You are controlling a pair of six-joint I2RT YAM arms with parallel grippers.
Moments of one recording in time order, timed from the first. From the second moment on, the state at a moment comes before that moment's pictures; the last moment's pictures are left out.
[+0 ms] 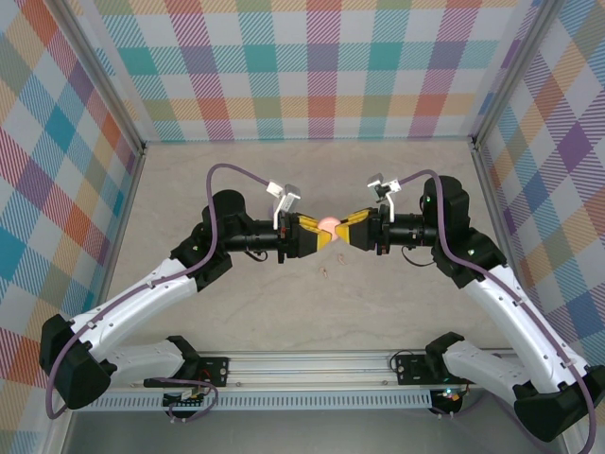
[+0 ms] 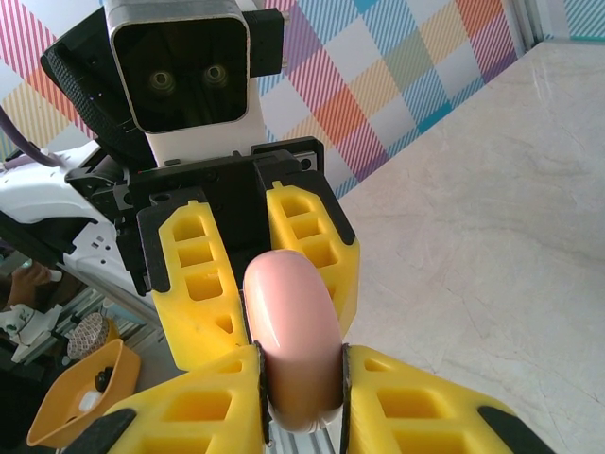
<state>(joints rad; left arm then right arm) -0.75 1.14 0.97 0.10 0.74 -0.47 0.50 0.96 1.07 -0.40 -0.88 0.33</state>
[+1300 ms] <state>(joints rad) -0.79 1.13 0.92 0.15 0.63 -0.13 0.53 0.96 1.10 -0.53 -0.75 0.33</state>
